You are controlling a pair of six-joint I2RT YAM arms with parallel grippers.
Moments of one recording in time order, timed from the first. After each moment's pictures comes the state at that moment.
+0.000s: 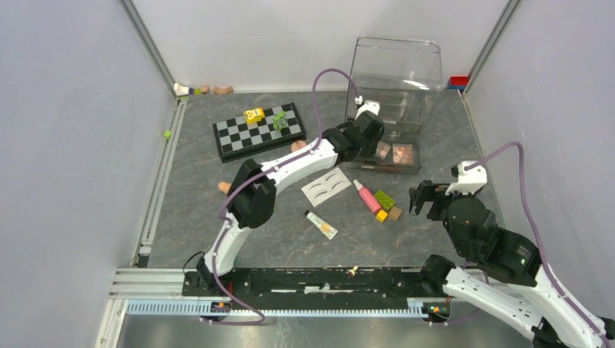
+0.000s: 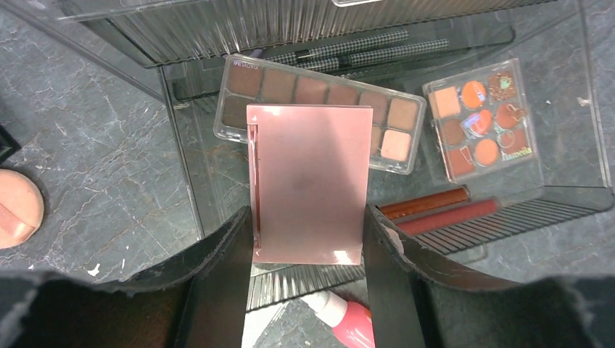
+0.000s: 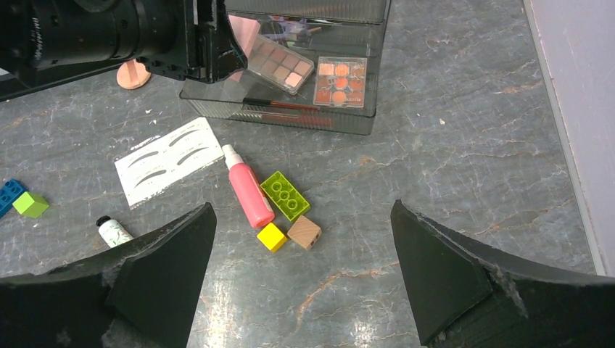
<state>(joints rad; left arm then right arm) -0.92 2.22 2.00 -0.49 -0.36 -0.43 0.89 0.44 0.91 -0.91 0.76 0.42</state>
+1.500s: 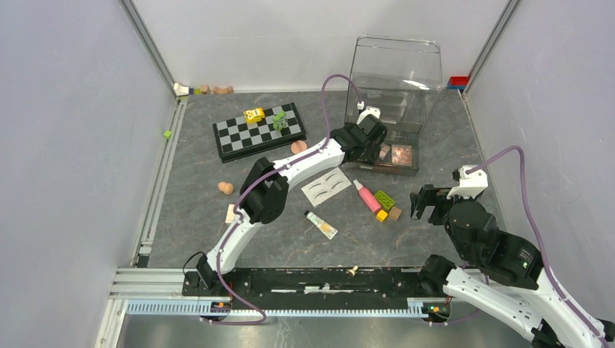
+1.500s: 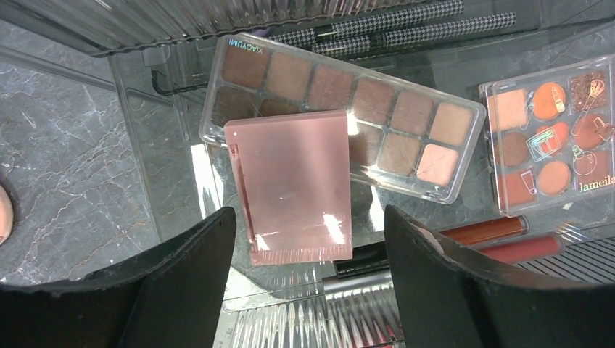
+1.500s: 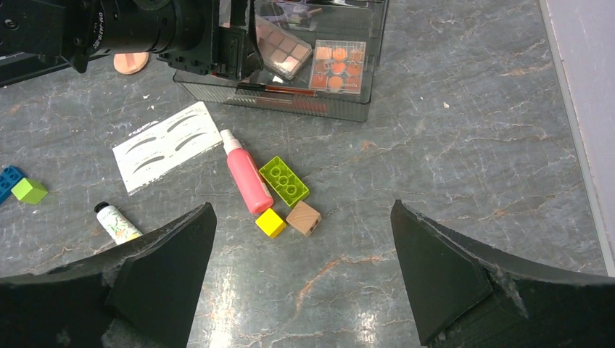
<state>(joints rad) -0.90 2.38 2.13 -0.57 -0.37 -0.44 0.89 0.41 0.89 -0.96 0.74 0.45</state>
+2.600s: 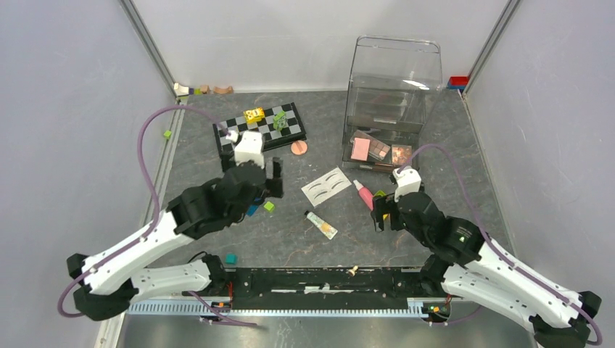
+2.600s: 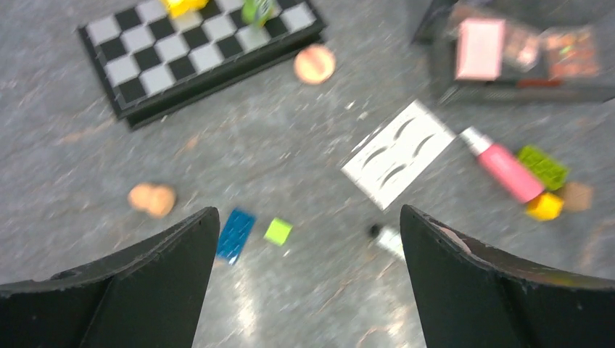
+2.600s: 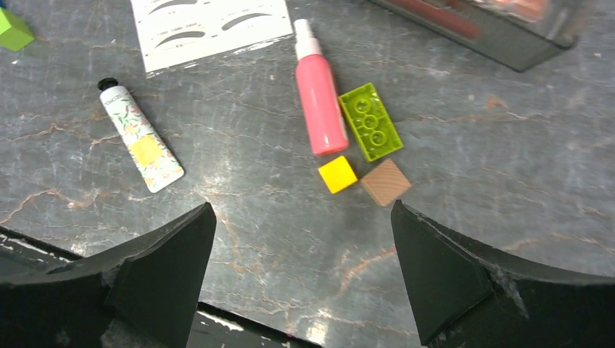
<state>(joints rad) -1.02 0.99 1.18 -0.73 -0.73 -0.46 0.89 0.60 0.68 -0.75 0.44 0.39</state>
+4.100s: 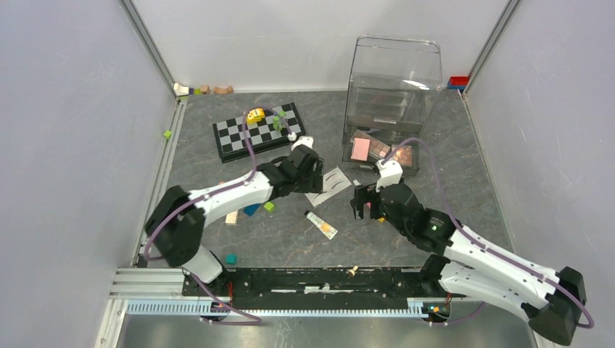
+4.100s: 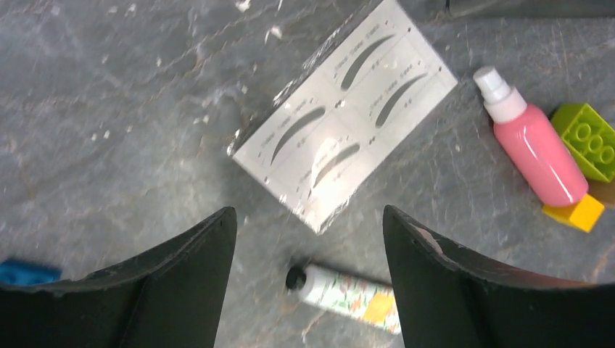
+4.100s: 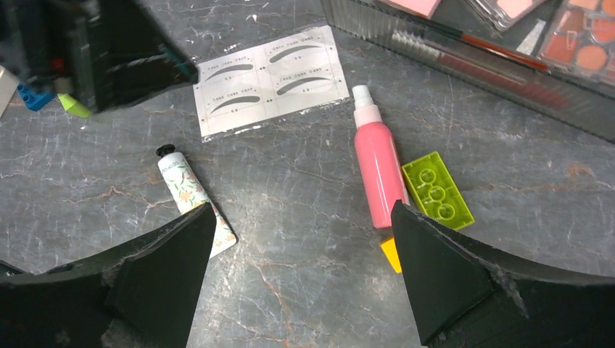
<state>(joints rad) -0.81 1.52 1.01 -0.36 -0.25 -0.60 0.89 0.84 0.61 -0.33 0.40 0.40</state>
